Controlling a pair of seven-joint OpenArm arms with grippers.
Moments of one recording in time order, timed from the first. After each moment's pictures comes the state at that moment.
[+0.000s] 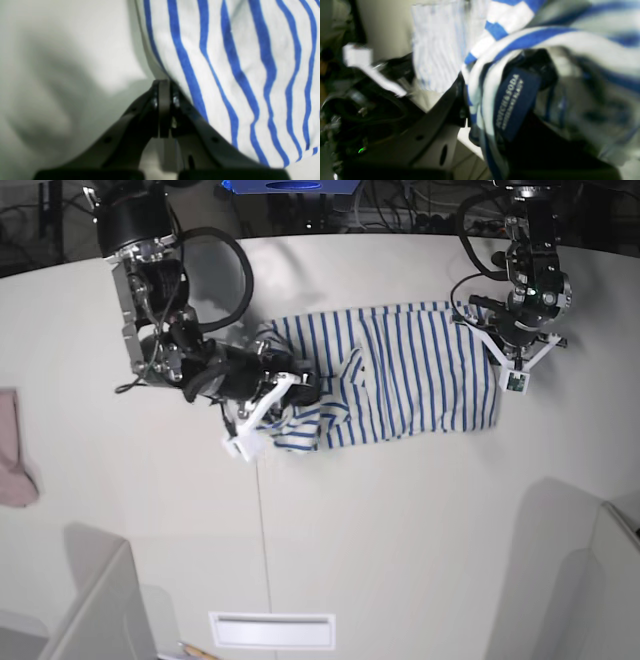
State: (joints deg) left arm 18.7 -14.9 -13.7 98.4 -8.8 -14.5 46.4; right arm 1.3 9.4 -16.5 102.5 52.0 -10.3 -64.8
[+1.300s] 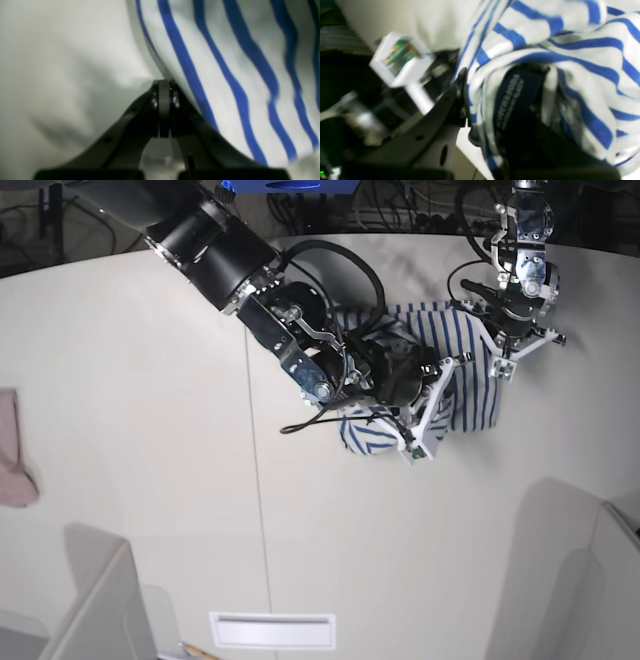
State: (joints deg) left arm 22.2 -15.1 -11.2 98.9 0.4 -14.8 43.8; right arm 16.3 -6.6 -46.0 87.0 36.0 -17.2 -59.8
